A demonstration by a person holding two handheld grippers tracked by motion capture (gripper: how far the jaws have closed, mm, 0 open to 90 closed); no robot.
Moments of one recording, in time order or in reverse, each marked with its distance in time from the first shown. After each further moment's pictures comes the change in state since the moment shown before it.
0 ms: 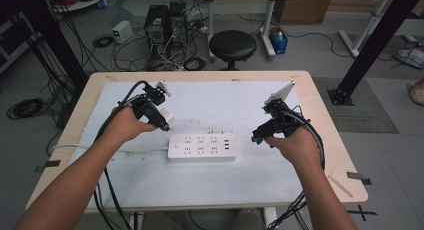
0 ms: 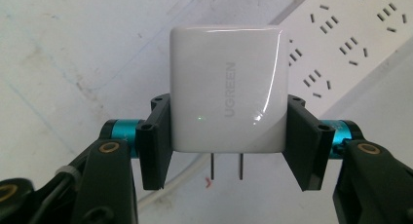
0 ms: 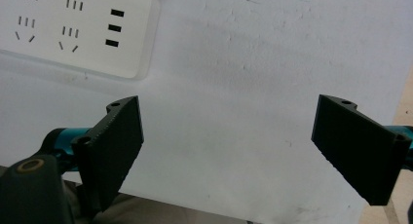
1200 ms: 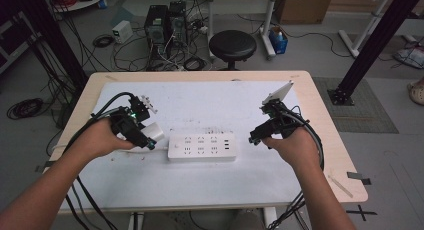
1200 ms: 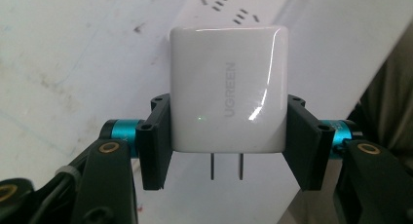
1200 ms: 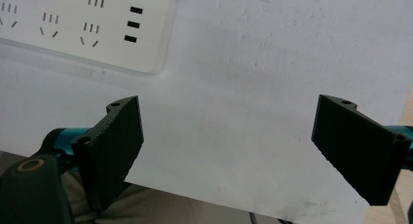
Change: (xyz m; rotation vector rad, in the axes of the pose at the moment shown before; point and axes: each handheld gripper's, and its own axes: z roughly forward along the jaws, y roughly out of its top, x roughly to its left) left arm -0.016 -0.053 -0.035 -0.031 -0.139 0.287; right arm 0.011 -0.004 -0.010 -0.003 0.019 -0.010
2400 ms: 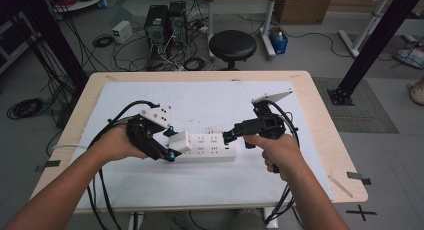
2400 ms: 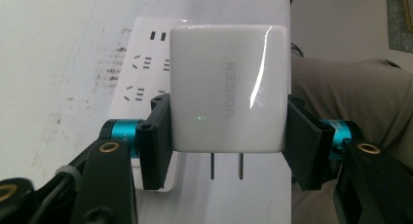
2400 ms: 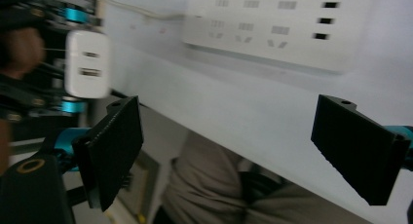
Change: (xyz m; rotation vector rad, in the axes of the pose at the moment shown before) left arm -0.034 0.021 0.008 -0.333 -0.217 0.351; right arm 0.023 -0.005 -0.001 -0.015 0.661 0.144
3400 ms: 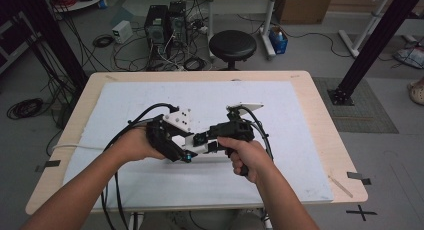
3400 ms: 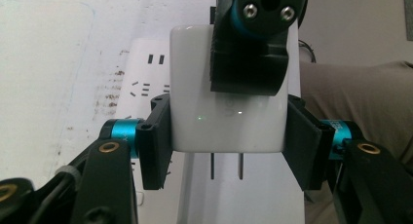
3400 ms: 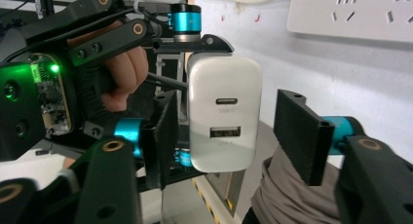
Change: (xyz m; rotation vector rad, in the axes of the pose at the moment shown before) left arm -0.007 0.026 0.026 0.024 0.030 0.056; right arm 0.014 0.008 0.064 0.074 0.344 0.125
